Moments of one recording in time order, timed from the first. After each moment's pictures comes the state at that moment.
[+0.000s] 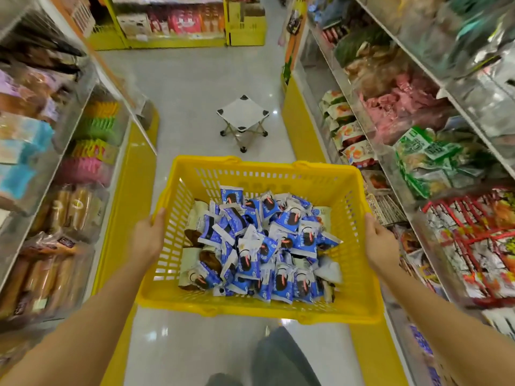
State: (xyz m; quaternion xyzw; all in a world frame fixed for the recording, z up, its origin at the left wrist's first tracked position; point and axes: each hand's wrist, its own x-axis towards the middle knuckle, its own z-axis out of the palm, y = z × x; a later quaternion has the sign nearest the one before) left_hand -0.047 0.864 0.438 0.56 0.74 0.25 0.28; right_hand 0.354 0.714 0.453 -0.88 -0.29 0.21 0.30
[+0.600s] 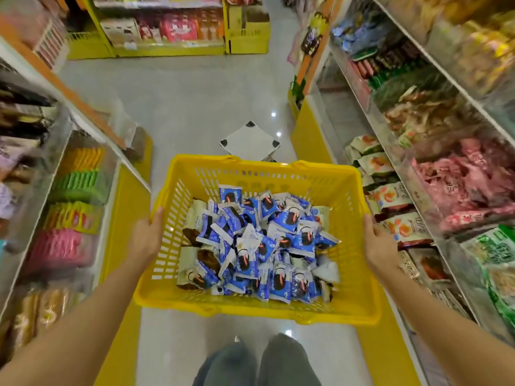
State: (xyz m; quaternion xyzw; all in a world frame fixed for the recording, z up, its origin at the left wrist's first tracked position) left_hand -0.015 1.220 0.444 0.57 0.72 0.23 0.31; right_hand 0.381 1.066 0.444 -0.89 -0.28 0.20 0.30
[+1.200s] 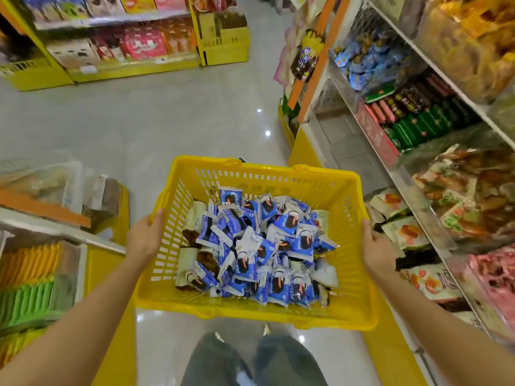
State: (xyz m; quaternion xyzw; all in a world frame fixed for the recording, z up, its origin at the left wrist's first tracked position) left_hand 0.091 1.580 0.410 0.62 0.70 0.17 0.31; right_hand 0.474 1.368 0.417 -0.91 -0.20 0.24 0.29
